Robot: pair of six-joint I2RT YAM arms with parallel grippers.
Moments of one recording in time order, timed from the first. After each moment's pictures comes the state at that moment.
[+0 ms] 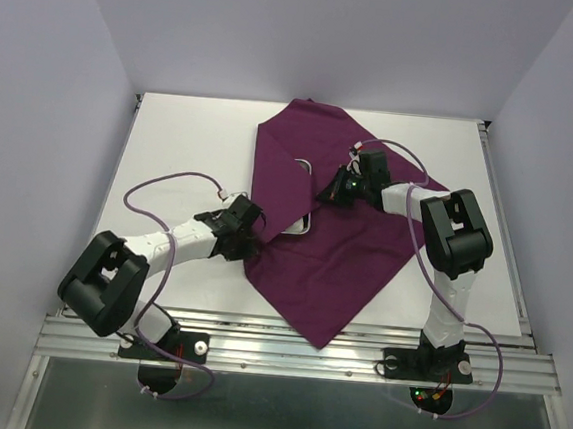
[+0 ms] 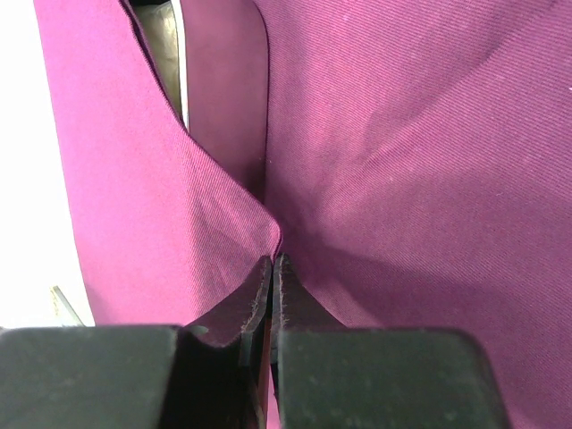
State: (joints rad) left arm -0.63 1.43 0.71 -0.39 -0.16 -0.78; right arm 0.35 2.04 1.23 0.09 -0.47 0.66
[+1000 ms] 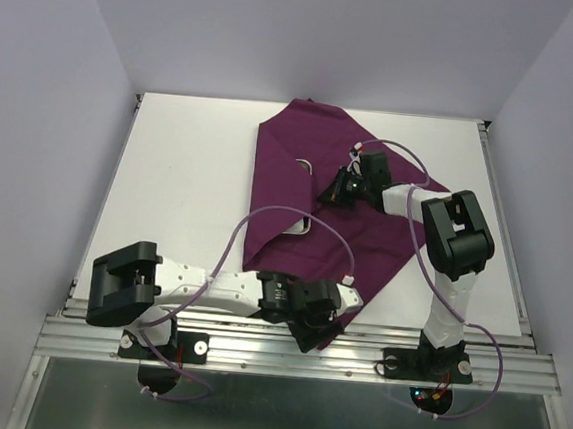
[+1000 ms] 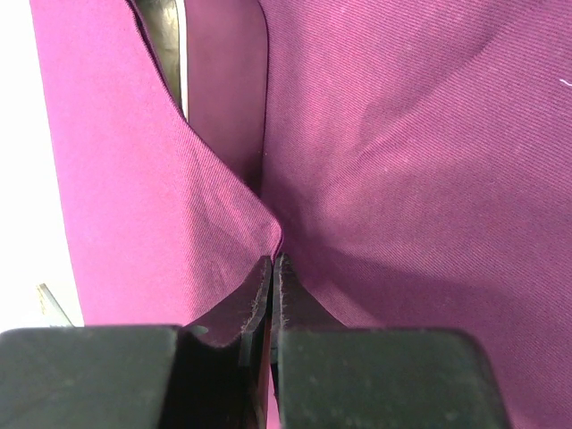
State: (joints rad) left arm -1.39 1.49 0.92 -0.45 0.01 -0.33; right arm 0.35 2.02 1.21 0.09 -0.45 0.63
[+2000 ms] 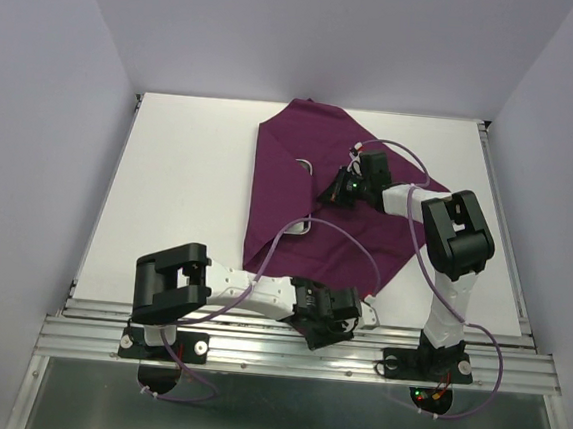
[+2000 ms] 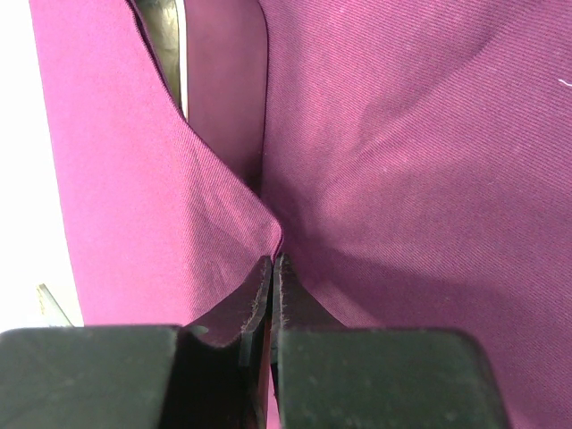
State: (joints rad) left arm -1.43 1.75 1.06 -0.45 0.06 -0.12; right arm 0.35 2.02 1.21 0.09 -0.45 0.63
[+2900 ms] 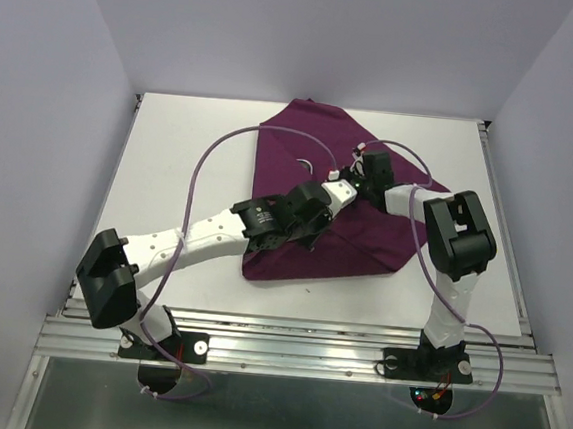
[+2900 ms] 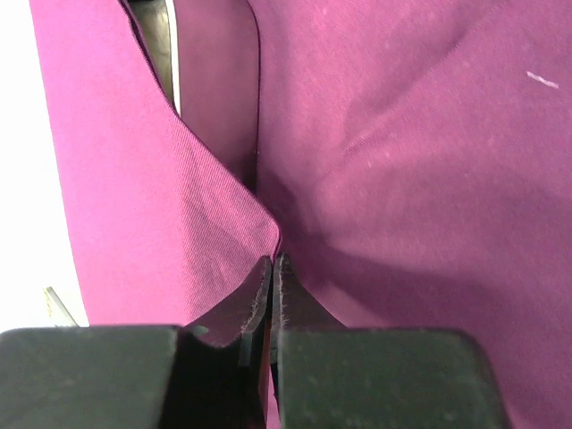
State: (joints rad) left arm -1.03 1.47 1.22 -0.49 -0.17 -0.12; right arm 0.33 2.02 1.20 0.09 -0.44 0.64
